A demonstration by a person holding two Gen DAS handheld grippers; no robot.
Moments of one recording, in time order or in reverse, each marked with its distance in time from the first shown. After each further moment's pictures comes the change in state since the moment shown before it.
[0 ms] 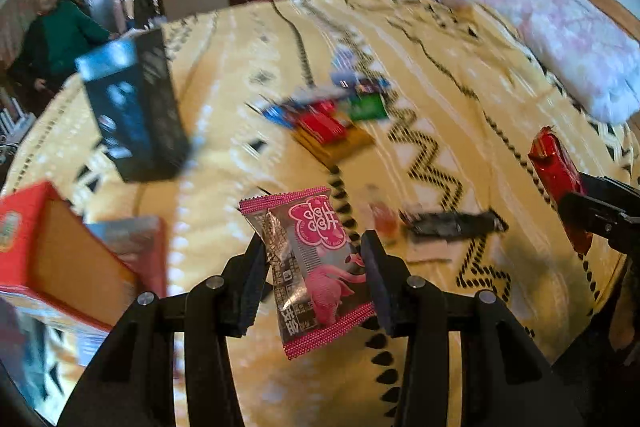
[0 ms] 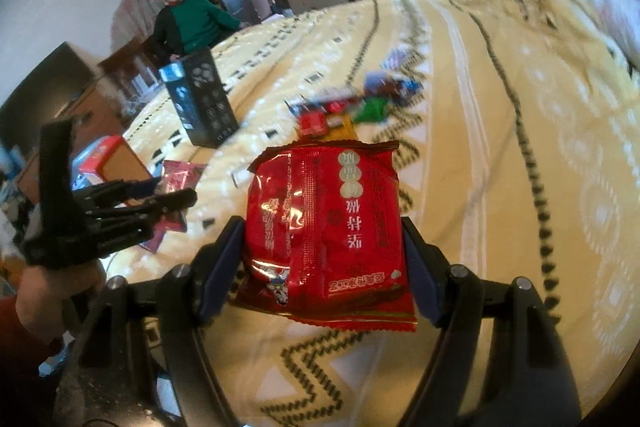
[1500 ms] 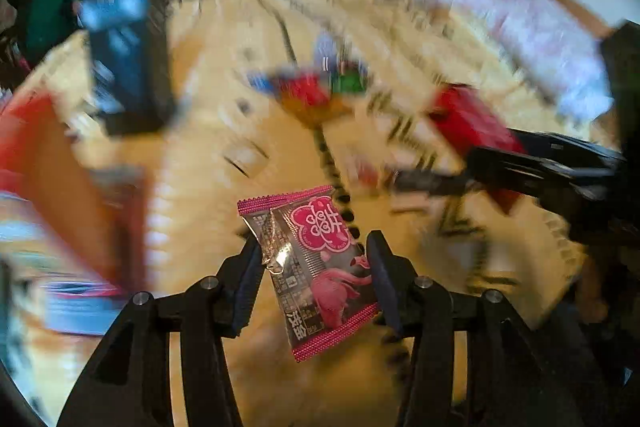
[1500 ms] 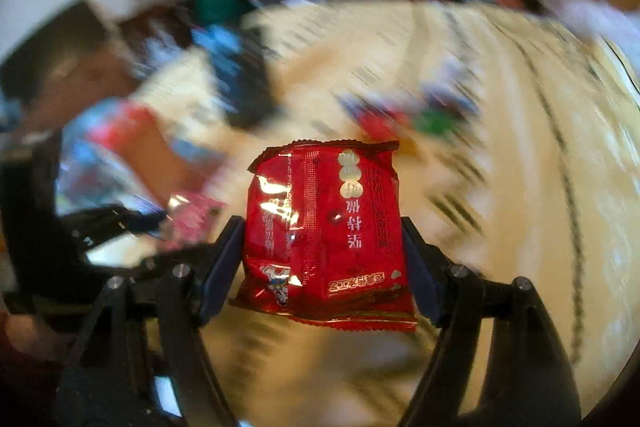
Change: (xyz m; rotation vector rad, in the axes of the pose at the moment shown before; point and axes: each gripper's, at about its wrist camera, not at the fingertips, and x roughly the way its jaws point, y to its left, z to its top) left arm 0.032 0.015 -0.052 -0.039 0.051 -0.128; right arm 0.061 0.051 -0.012 -0.120 0.081 -0.066
